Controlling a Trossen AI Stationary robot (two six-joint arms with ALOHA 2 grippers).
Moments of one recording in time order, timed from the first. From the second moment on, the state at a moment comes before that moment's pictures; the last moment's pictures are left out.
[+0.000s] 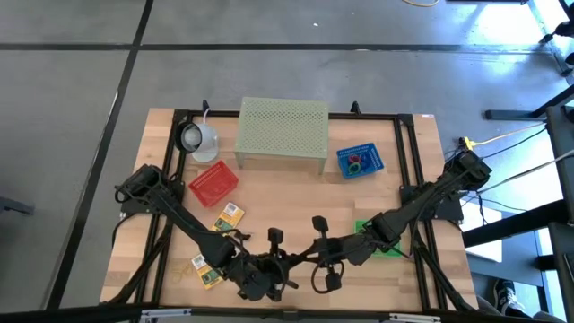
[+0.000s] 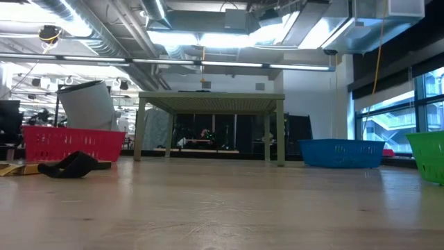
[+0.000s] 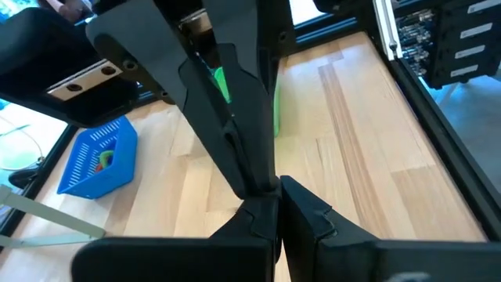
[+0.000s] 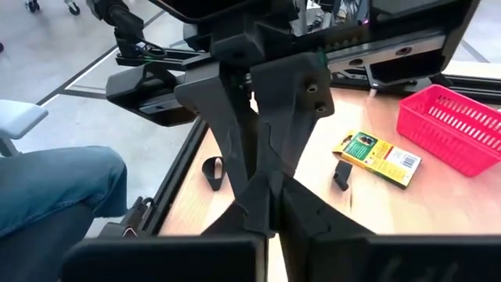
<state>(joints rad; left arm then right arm) -0.65 1.89 1.44 -0.17 -0.76 -0.06 0.62 1.63 1.07 0.15 0.37 0.18</state>
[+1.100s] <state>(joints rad) -0.65 1.89 1.45 -0.24 -0.82 -0.17 0.62 1.62 1.07 -0.47 0.28 0.65</state>
